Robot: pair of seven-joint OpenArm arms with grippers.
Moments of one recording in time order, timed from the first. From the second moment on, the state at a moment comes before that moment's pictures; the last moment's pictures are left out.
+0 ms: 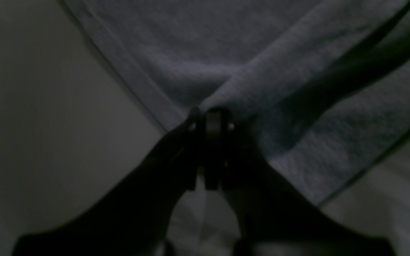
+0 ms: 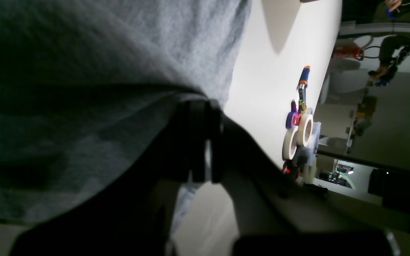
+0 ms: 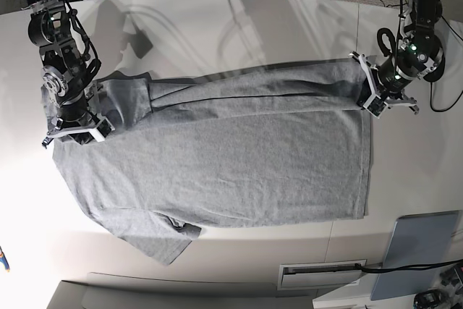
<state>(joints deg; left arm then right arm) 14.0 -29.2 -4.1 92.8 -5.5 -31.3 22.8 -5.8 36.6 -8.6 95.1 -26.2 14.4 -32.2</state>
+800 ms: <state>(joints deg) 8.1 -29.2 -4.1 92.3 -3.5 -31.3 21.8 -5.3 36.6 -8.6 95.1 -25.7 14.4 -30.8</state>
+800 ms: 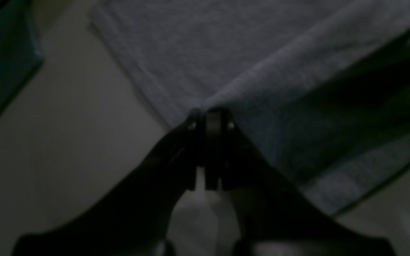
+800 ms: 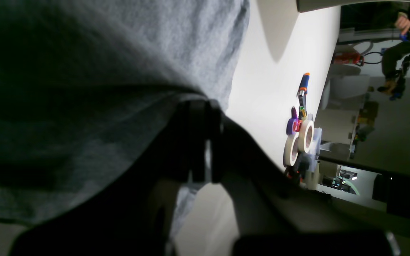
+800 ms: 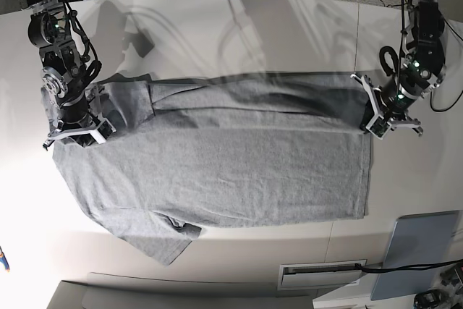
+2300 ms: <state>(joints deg) 10.2 -19.8 -4.1 85.9 -21.8 -26.5 26.5 -5.5 30.7 0.5 81.3 -5.5 7.3 -35.9</state>
